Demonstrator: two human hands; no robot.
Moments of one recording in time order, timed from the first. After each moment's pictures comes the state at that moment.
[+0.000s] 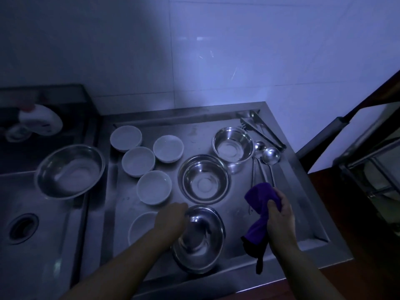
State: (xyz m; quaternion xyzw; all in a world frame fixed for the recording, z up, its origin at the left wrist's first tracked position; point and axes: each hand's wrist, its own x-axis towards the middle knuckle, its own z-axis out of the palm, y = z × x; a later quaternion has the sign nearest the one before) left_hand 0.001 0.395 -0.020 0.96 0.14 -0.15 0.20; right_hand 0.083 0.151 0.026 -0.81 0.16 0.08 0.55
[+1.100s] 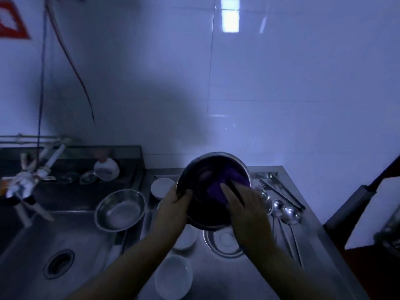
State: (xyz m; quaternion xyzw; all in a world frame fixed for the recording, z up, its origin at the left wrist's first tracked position) left_hand -0.040 0.422 0.195 0.69 0.25 0.23 0.64; right_hand 0.054 0.267 0.172 -0.79 -0.46 -0.32 0.25
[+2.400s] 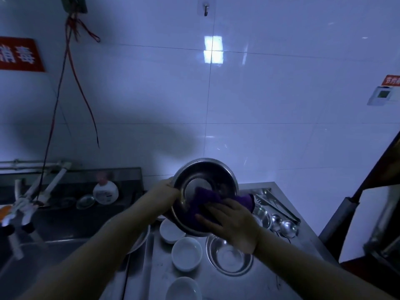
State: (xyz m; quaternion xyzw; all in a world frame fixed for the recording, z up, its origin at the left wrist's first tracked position) left_hand -0.058 0.498 0.274 0.78 0.22 0.05 0.59; right_hand 0.054 0.308 0.190 -0.63 -0.66 -0.41 0.07
